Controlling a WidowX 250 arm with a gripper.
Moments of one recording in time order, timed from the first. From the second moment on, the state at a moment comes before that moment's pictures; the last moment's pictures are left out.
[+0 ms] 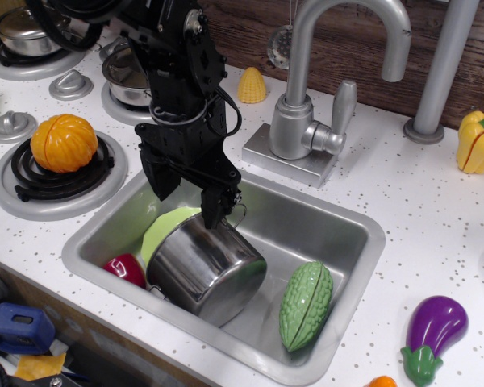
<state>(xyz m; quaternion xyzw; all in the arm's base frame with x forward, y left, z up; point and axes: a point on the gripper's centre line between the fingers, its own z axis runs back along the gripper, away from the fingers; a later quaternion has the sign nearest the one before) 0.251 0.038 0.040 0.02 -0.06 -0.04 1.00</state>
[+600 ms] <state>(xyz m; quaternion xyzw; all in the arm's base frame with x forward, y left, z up) 0.244 0.034 0.029 -0.04 -0.06 -0.03 1.00</state>
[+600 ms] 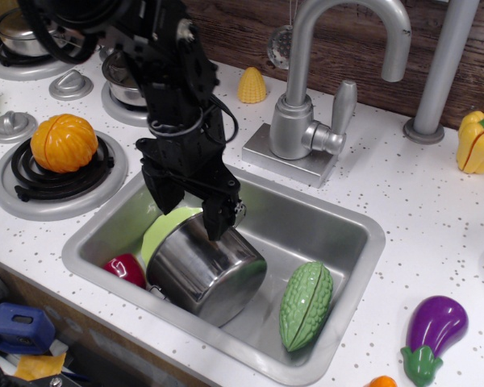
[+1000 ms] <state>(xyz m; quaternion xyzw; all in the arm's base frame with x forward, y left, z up) 0.239 0.028 0.022 -0.11 -0.04 -0.01 0.99</state>
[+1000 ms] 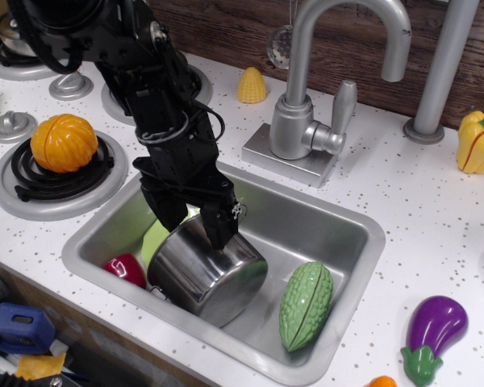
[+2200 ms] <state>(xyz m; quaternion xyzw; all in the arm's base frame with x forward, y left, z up) 0.239 -0.002 0.016 -0.26 -0.02 0.06 0.96</state>
